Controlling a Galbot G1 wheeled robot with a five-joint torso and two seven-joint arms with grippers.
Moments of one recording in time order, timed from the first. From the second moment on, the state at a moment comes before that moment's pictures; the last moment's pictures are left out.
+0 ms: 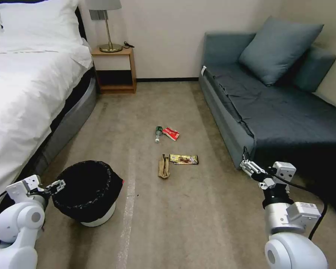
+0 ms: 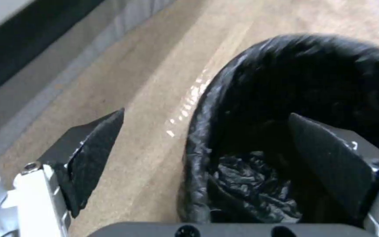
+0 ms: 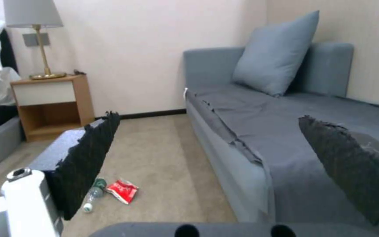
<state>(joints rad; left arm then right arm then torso) 1.28 -1.17 -0.85 -1.85 -0.82 0.74 -0.52 -1.56 1.48 0.63 2.34 0.17 -0.16 0.12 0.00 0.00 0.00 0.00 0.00</state>
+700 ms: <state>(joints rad) 1.22 -1.16 -0.81 -1.69 -0.87 0.74 -0.52 -1.54 1.49 0.63 2.32 0.16 -0.16 0.12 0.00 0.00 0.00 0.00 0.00</state>
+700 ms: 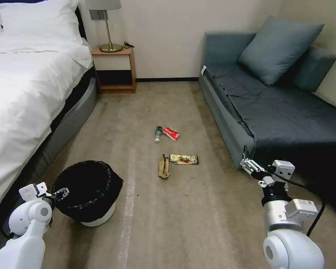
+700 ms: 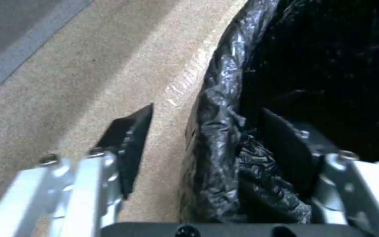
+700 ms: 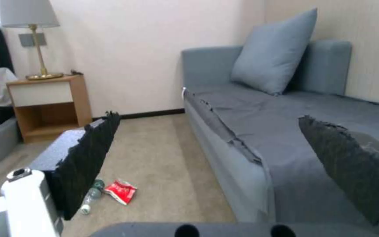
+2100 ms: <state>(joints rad) 1.37 -1.33 -0.92 -2.12 -0.63 0.74 -0.44 -1.59 1.44 0.57 2.29 0.24 0.07 0.08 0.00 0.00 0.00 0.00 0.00</state>
